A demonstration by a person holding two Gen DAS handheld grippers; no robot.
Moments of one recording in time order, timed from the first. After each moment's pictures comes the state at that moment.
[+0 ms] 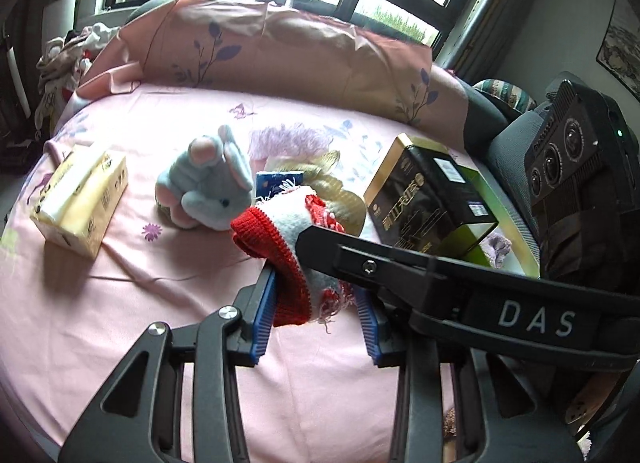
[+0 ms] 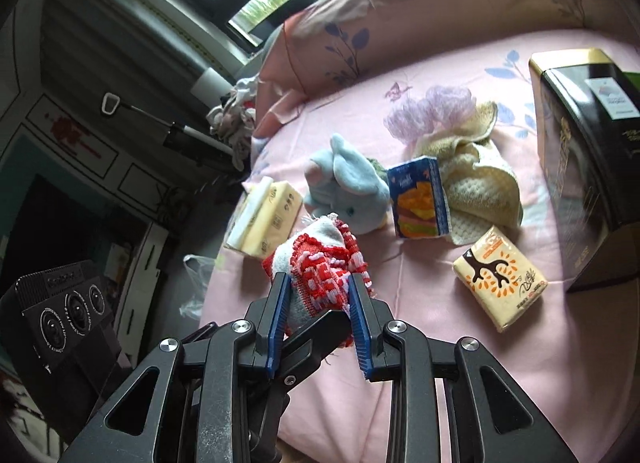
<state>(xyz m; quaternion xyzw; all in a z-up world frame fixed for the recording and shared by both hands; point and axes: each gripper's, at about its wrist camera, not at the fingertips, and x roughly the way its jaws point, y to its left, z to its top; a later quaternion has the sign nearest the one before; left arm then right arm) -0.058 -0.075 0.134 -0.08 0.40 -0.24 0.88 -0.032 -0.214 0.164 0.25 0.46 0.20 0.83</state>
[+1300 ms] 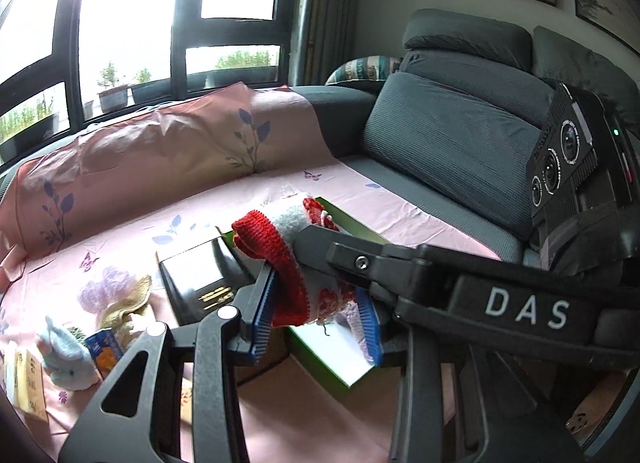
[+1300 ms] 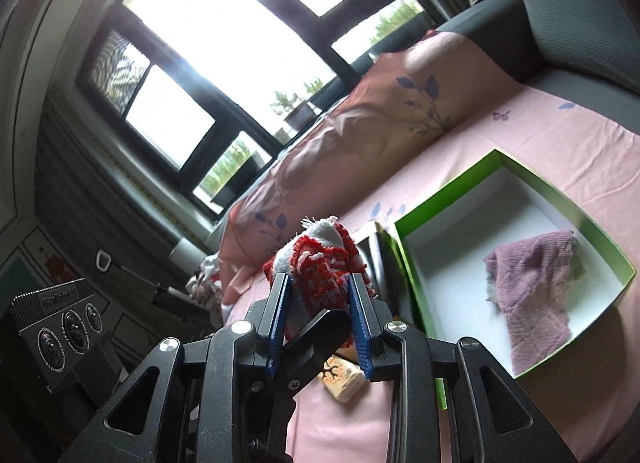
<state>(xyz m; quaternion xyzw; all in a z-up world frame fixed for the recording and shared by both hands) -0.099 -0.305 0.203 0.08 0.27 -0.42 0.86 -0.129 -0.427 0.223 0.37 0.25 0.04 0.90</state>
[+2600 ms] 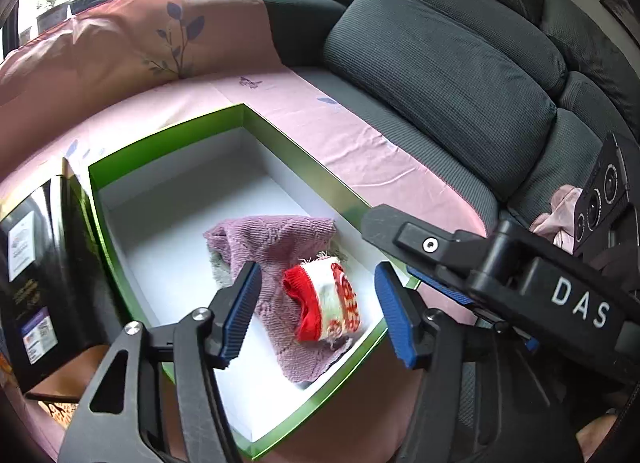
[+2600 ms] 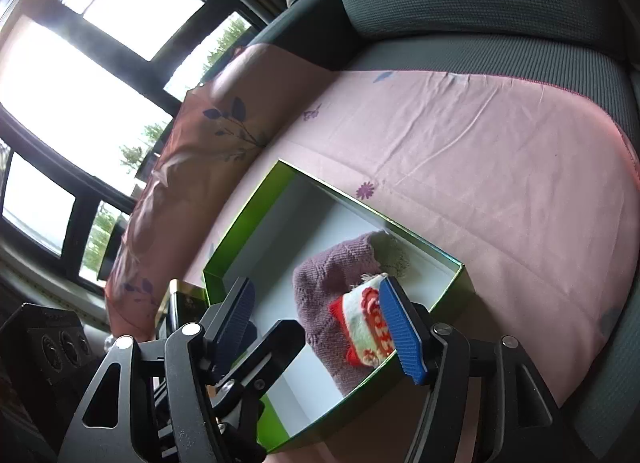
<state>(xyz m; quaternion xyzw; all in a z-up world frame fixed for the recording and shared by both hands) -0.058 -0.410 0.128 0.08 0.42 -0.46 0.78 -0.161 -0.527 0.158 0.44 0.29 -0.21 0.83</state>
